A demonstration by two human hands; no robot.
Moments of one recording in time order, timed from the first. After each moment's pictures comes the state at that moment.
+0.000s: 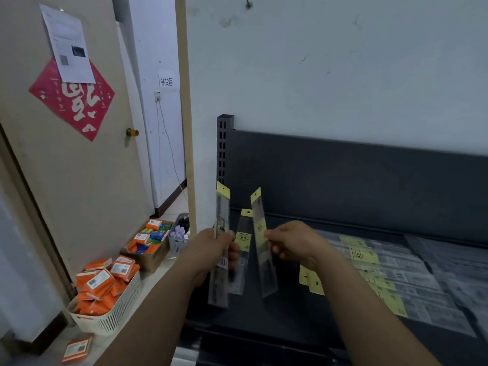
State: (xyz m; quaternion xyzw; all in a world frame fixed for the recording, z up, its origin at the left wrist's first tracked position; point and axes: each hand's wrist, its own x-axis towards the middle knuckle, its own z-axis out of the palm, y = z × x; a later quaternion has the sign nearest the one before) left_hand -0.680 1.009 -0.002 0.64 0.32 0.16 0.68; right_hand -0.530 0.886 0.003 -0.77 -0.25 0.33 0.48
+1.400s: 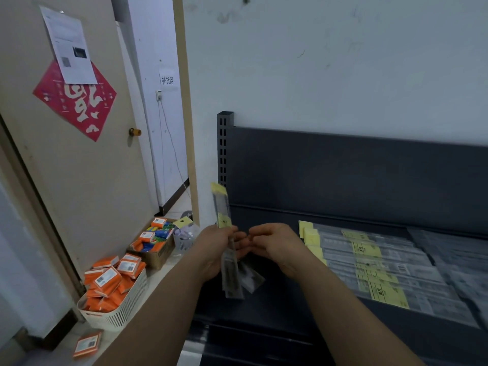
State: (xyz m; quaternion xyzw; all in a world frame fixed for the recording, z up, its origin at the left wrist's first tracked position) left_hand -0.664 1.005 -0.004 0.48 0.33 0.16 0.80; right_hand -0.567 0.907 -0.016 -0.71 -0.22 0.33 0.58
